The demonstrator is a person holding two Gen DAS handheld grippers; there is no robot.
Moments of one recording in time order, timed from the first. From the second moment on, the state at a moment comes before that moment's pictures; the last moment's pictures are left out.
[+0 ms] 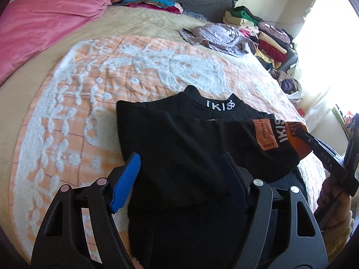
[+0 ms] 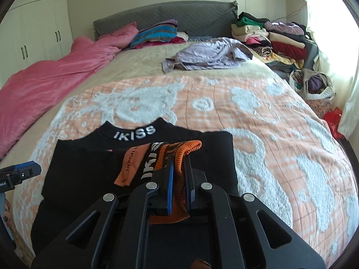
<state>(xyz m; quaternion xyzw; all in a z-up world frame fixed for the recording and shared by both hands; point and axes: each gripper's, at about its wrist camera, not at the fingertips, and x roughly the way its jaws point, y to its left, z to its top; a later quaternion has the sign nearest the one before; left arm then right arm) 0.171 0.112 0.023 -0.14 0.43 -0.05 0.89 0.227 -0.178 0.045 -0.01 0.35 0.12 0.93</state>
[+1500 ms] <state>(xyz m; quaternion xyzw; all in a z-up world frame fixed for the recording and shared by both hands) 0.179 0.085 -0.034 -0.09 0.50 -0.07 0.86 0.217 -0.151 -0.024 -0.02 0.45 0.12 0.88</state>
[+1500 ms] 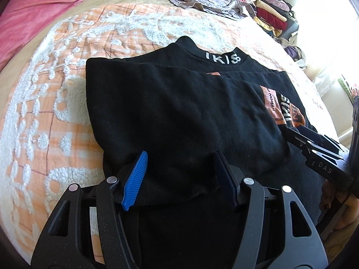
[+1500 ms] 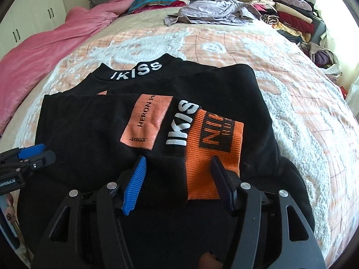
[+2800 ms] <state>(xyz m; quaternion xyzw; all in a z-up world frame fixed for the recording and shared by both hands) 0.153 0.088 0.002 -0.11 0.47 -0.07 0.88 0.170 -0.173 0.024 0.06 0.40 0.13 0.91</state>
